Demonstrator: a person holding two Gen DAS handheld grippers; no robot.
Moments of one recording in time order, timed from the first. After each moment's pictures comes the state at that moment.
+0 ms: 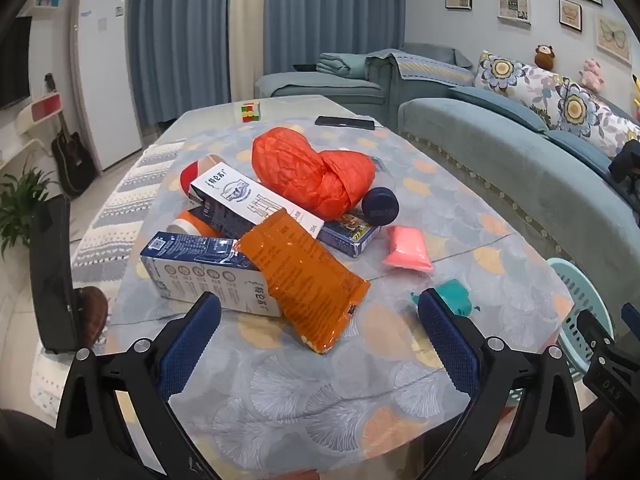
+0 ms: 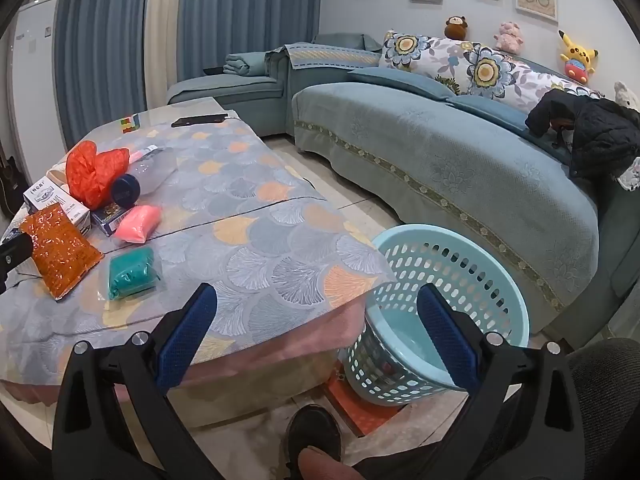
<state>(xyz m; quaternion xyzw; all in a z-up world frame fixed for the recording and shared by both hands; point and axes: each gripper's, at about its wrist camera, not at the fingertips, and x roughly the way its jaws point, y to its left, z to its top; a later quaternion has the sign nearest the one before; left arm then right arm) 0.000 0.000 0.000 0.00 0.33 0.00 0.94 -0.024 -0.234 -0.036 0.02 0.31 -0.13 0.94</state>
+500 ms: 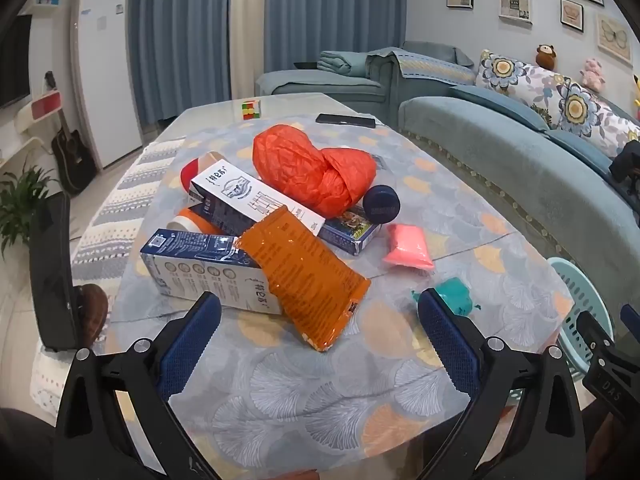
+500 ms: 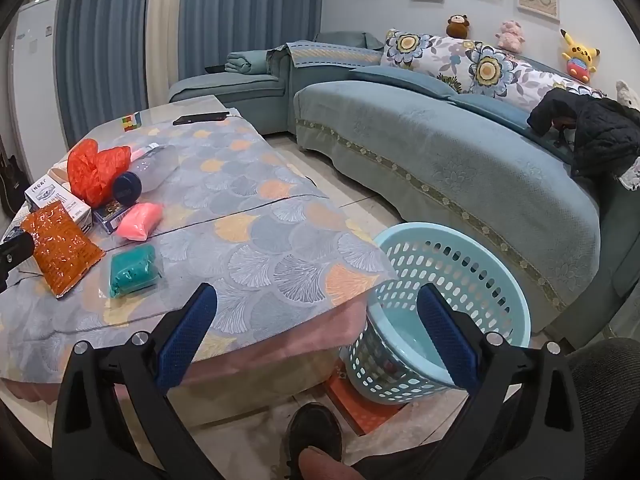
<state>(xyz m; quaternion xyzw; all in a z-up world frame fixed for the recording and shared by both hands) 0.000 0.000 0.000 0.00 0.33 0.00 0.94 -0.026 -0.237 -0.034 0.02 0.32 -0.13 0.94</state>
